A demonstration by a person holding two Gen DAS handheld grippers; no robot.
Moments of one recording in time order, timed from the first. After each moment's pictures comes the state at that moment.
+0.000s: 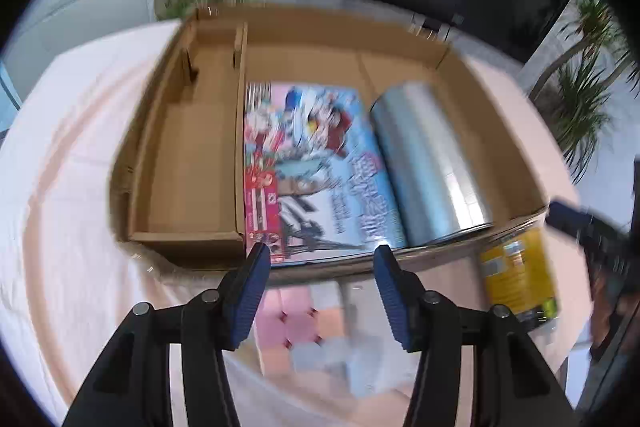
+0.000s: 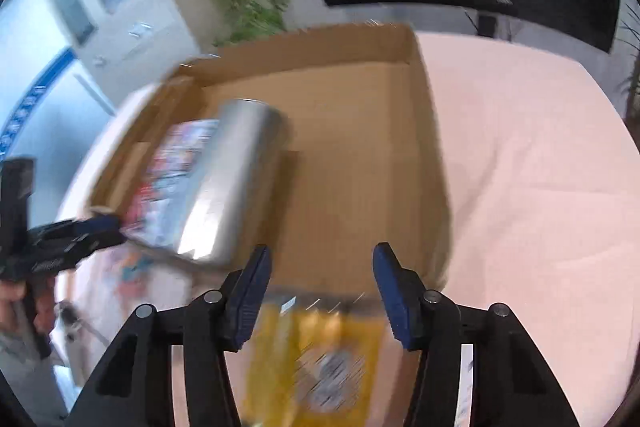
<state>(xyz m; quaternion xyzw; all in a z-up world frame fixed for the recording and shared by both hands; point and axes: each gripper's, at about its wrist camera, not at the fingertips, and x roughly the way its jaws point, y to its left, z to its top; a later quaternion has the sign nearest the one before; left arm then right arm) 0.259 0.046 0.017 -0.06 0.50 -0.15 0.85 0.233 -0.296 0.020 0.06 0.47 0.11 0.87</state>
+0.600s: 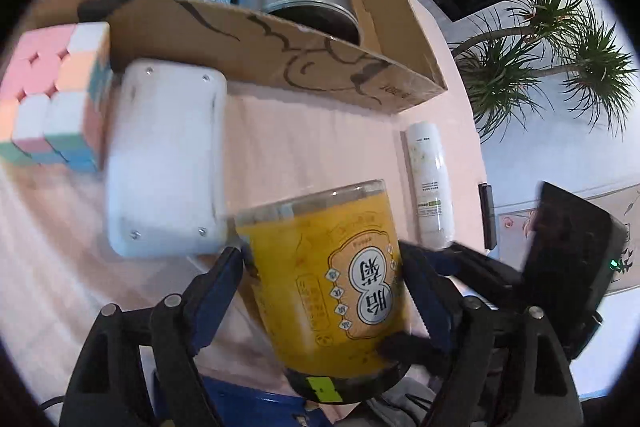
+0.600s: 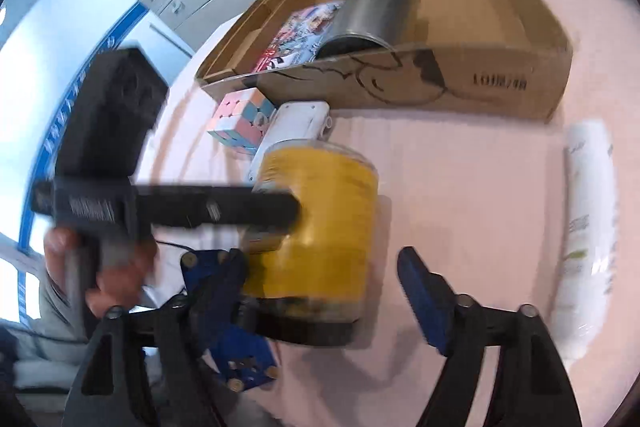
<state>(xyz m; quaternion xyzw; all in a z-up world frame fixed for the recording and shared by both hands) 0.194 -0.029 -0.059 -0.20 0.61 -0.29 0.70 0.134 -0.240 -0.039 0.13 0.57 0.25 0.77</state>
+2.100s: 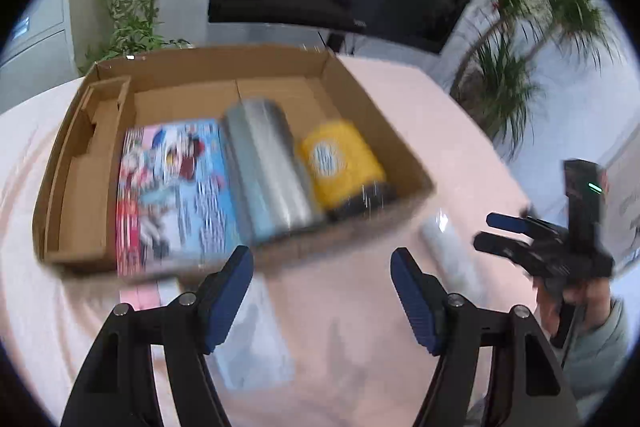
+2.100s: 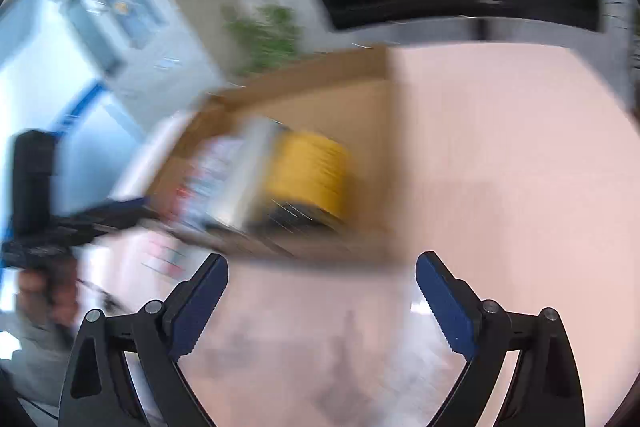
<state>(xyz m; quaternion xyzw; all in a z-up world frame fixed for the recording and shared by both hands) 0.211 -0.046 0.052 -0.03 0.47 -0.27 0.84 0.167 -0.376 0.007 0.11 0.50 0.07 0.86</state>
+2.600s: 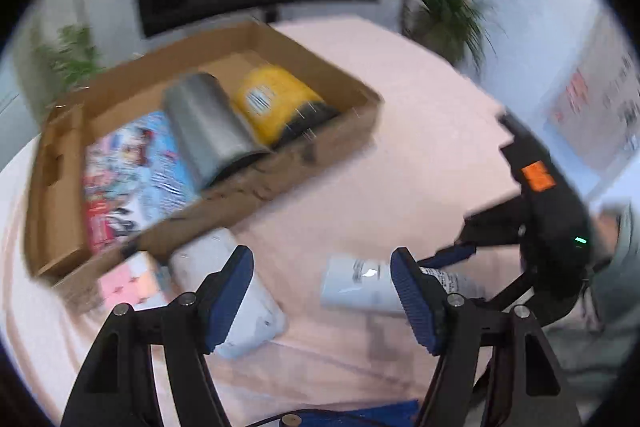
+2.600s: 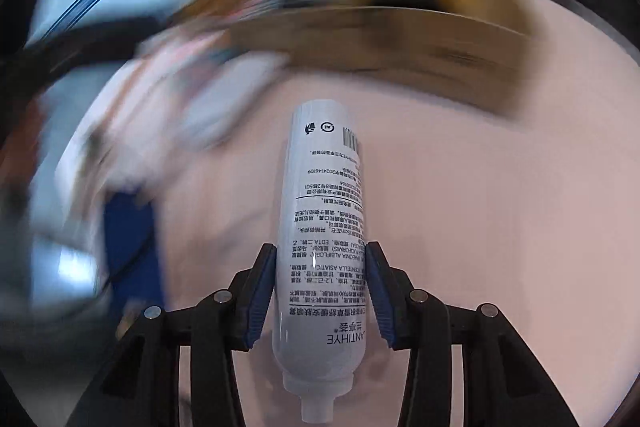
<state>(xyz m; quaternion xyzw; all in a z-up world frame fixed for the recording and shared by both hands) 0.164 -0.075 0.027 0.11 0.46 -0.36 0.80 0.092 -0.254 -0.038 -0.10 0.54 0.30 0.78</state>
